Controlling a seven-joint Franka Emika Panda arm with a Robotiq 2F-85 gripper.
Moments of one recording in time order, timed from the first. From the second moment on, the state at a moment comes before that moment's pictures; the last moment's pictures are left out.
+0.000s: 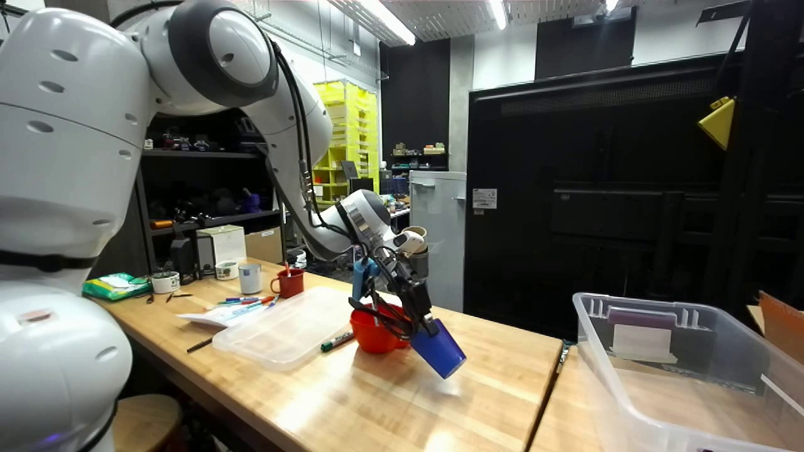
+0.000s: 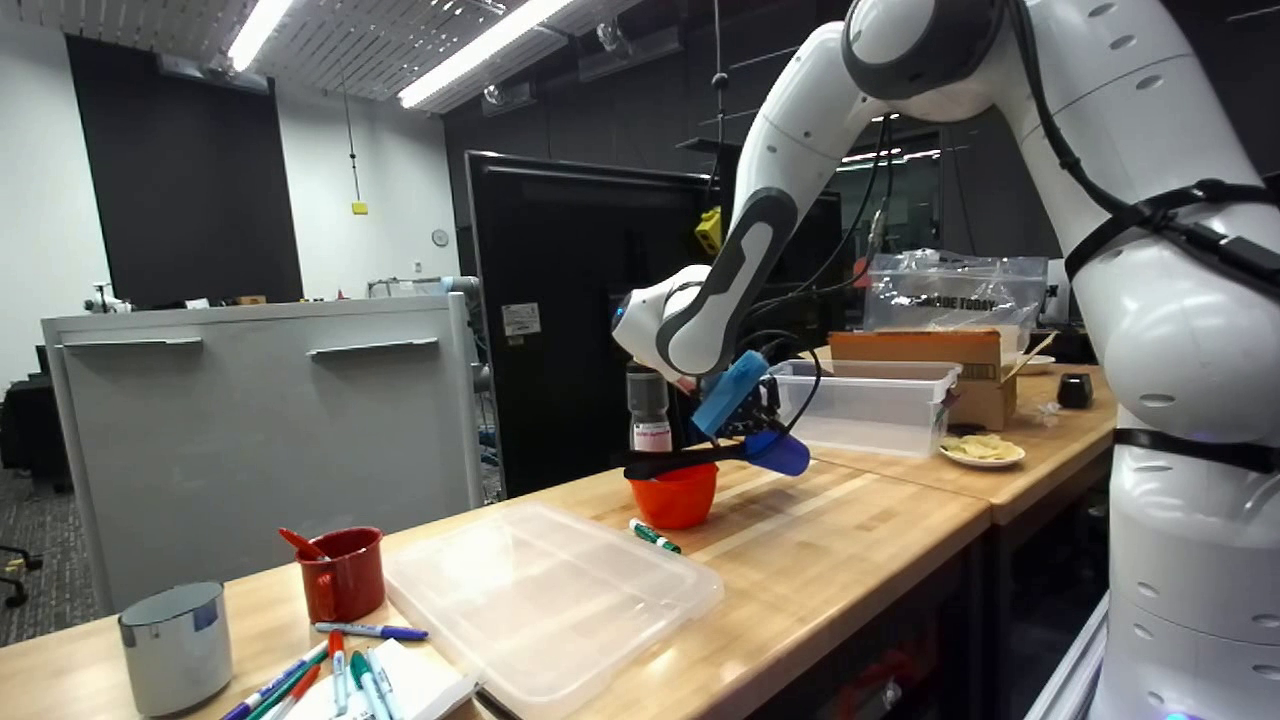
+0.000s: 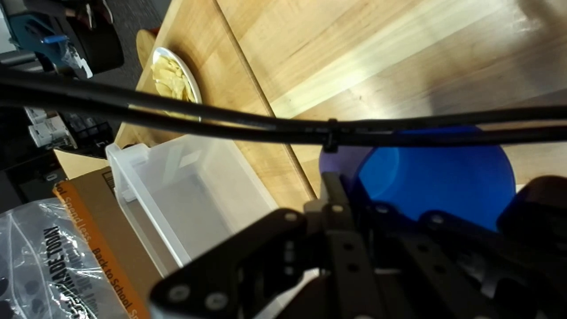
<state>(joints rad) 0.05 0.33 -0.03 -2.03 -0.85 1.84 1.15</state>
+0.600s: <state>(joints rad) 0.06 0.33 -0.02 -2.03 -0.85 1.82 1.15</state>
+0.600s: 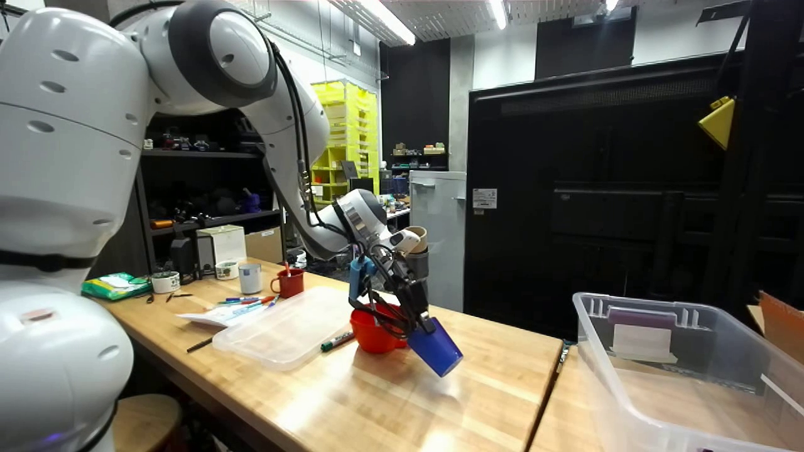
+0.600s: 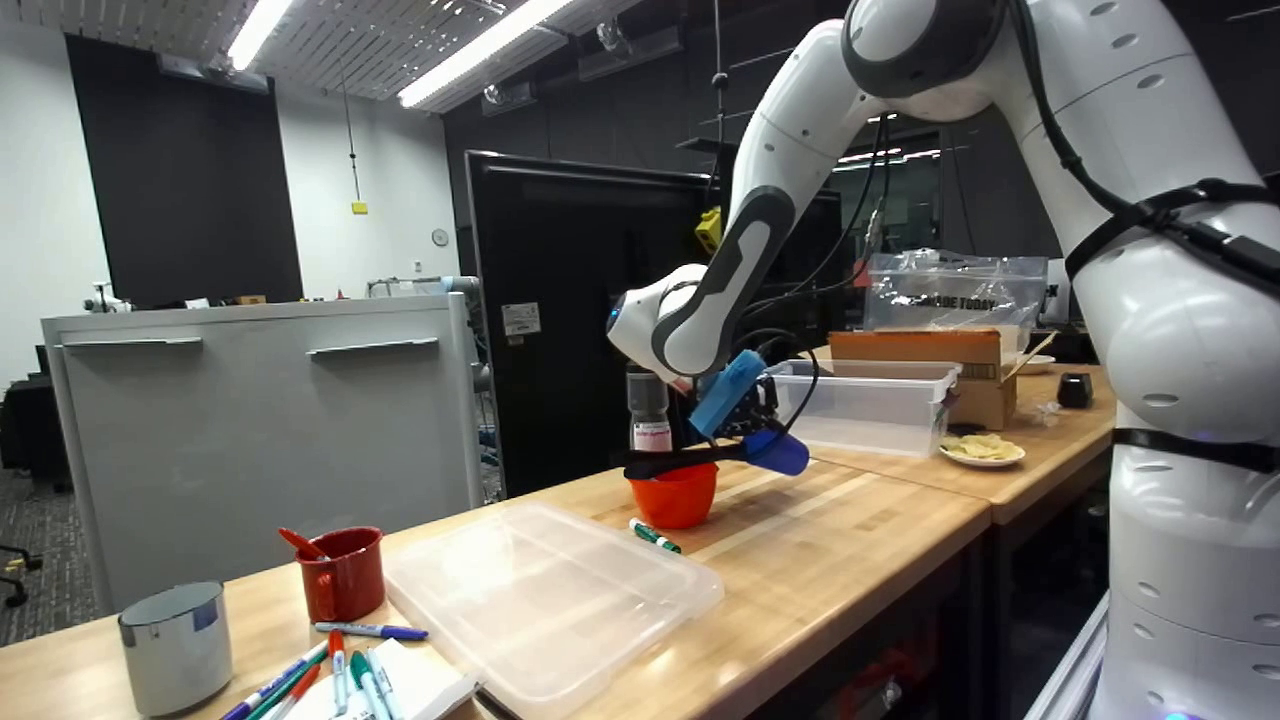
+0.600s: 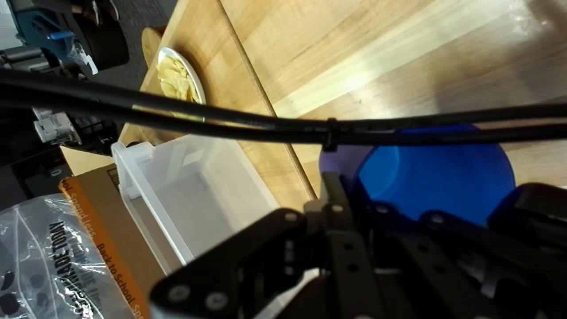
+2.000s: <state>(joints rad) 0.10 0.33 0.00 -2.03 -0.85 1.75 1.15</state>
